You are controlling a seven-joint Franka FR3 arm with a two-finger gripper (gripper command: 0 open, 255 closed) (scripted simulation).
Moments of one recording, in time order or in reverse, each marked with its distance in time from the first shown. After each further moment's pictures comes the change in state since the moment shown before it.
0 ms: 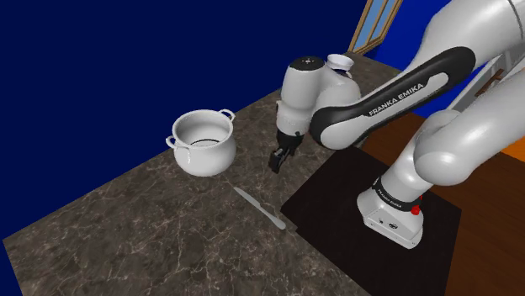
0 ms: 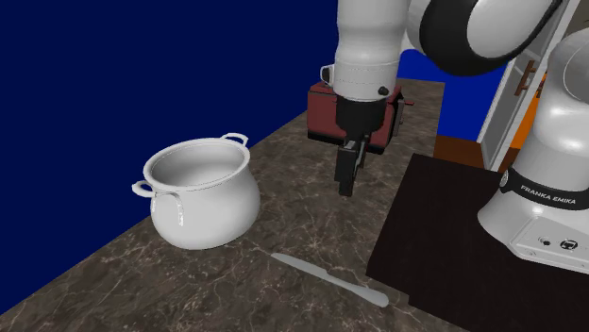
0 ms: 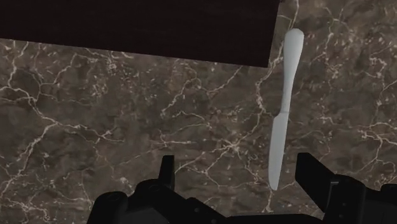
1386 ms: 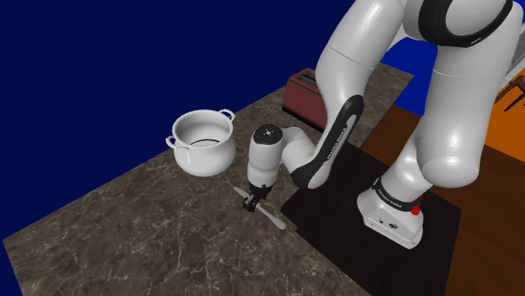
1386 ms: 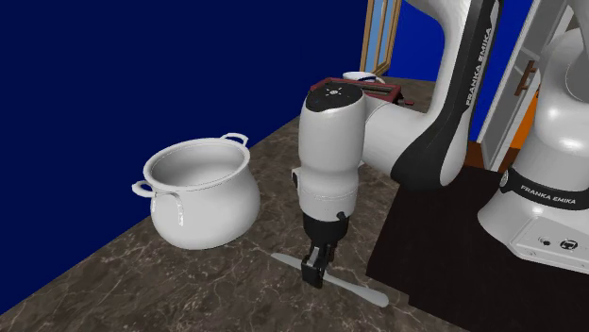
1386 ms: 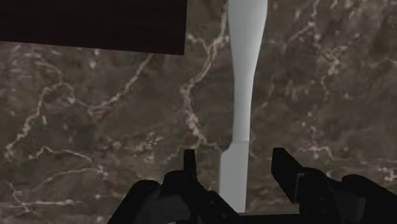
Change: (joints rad) arm 0.151 0.691 -0.131 0.222 -0.713 0.383 0.706
